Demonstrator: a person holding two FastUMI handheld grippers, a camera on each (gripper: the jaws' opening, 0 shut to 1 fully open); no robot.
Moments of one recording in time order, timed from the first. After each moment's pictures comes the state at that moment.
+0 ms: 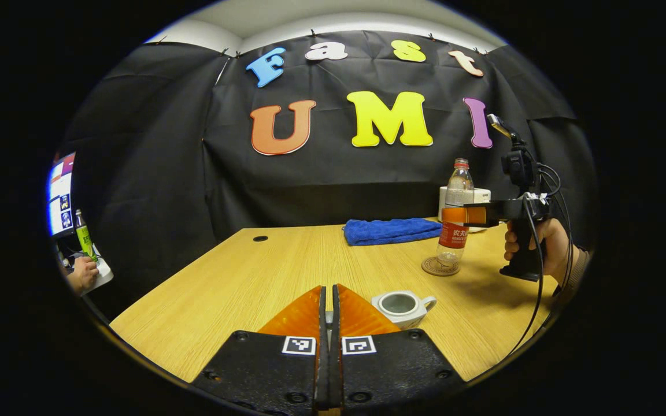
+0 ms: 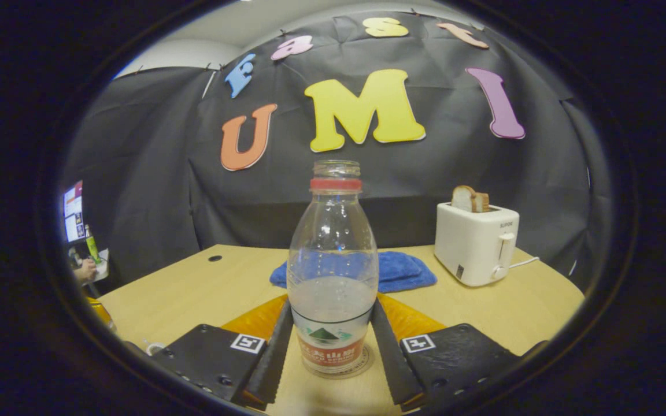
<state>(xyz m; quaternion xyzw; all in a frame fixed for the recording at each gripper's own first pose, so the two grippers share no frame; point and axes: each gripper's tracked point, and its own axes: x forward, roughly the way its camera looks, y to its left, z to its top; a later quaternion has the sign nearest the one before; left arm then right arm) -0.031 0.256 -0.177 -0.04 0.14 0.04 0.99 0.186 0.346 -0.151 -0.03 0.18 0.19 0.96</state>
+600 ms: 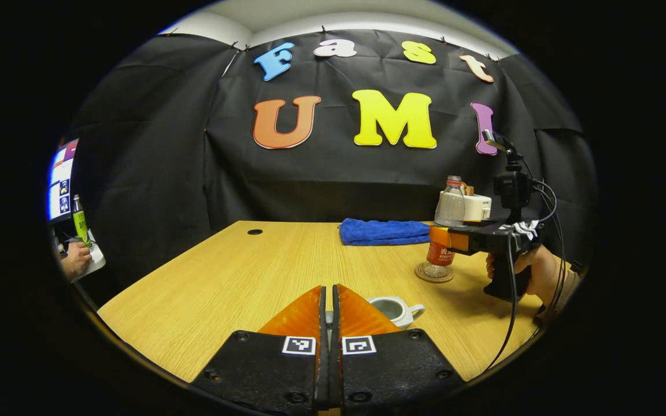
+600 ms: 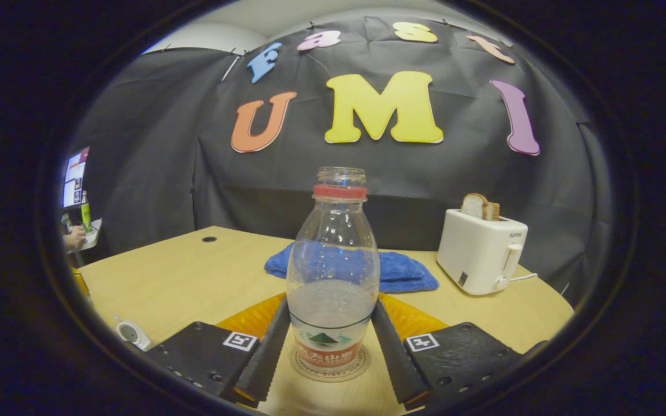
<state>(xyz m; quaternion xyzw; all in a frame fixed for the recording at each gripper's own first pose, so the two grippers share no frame) -0.024 0.243 -0.175 -0.07 0.14 0.04 0.99 0.191 0.353 -0.175 -0.09 0.17 0.20 0.96</state>
